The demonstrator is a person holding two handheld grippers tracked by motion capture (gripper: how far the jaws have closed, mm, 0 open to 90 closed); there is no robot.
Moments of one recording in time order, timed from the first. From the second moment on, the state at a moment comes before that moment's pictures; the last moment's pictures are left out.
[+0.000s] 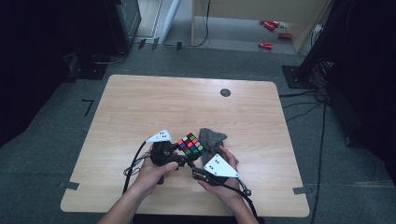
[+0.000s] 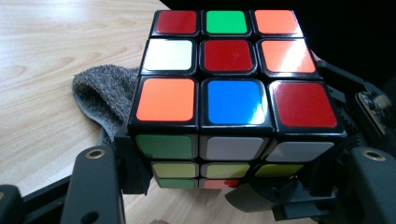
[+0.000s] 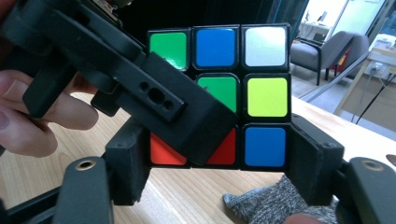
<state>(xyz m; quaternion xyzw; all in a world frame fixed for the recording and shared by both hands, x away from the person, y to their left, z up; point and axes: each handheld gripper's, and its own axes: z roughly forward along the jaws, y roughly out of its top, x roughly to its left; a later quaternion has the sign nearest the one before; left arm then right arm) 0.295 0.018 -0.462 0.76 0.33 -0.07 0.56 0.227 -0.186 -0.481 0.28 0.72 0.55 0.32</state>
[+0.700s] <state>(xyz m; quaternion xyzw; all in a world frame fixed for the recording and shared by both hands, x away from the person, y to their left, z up) 0.303 0.032 -0.455 0.74 0.34 -0.08 0.58 0.228 -0.191 -0.482 0.28 0.73 0.52 0.33</state>
